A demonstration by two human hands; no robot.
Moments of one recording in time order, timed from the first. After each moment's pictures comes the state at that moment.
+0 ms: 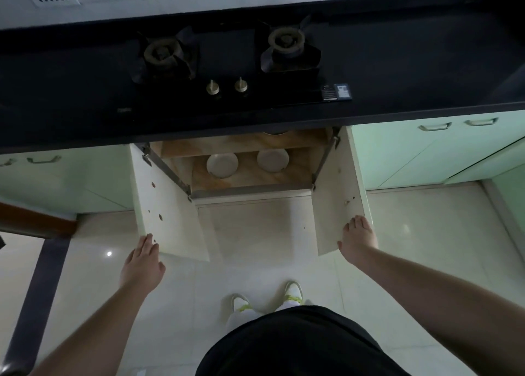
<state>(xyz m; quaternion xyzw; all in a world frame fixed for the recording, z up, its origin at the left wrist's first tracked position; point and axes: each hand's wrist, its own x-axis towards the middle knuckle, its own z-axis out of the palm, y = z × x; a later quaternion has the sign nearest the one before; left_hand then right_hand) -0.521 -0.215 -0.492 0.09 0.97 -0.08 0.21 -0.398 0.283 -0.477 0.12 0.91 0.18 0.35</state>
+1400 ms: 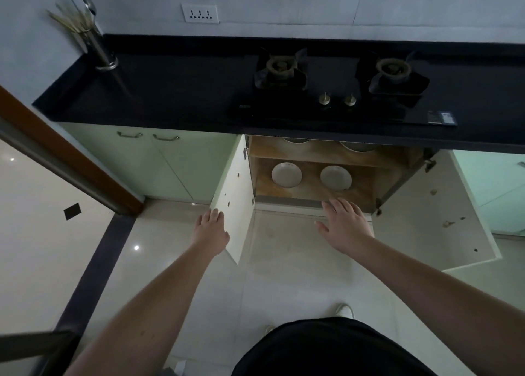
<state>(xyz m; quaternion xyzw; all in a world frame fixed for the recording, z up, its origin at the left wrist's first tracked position) -0.542 -0.342 -0.450 0.10 0.97 -0.08 0.21 -0.474 -0.018 -0.392 0.01 0.99 -0.01 0.13</state>
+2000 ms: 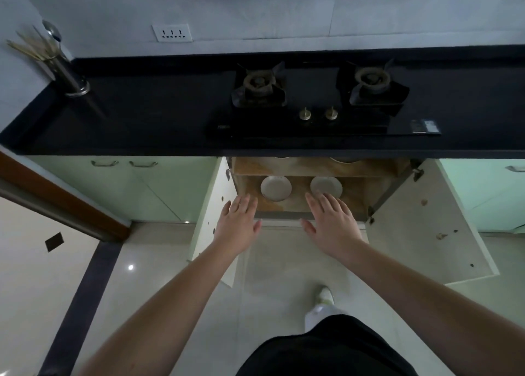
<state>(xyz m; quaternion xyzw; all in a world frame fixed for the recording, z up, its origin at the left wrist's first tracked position) -0.609 -0.228 -0.415 0.25 0.96 -0.01 0.09 -0.528 0.005 -0.378 0.01 1.00 -0.05 0.04</state>
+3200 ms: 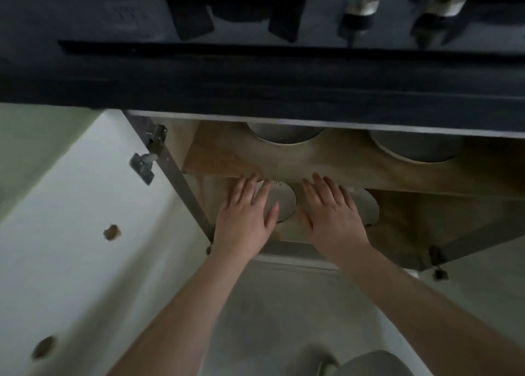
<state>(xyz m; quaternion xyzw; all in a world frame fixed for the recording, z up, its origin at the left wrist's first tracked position) -0.838 -0.101 -0.748 0.20 0.98 0.08 -0.03 -0.794 0.077 -0.730 0.00 1.00 -0.05 0.00</state>
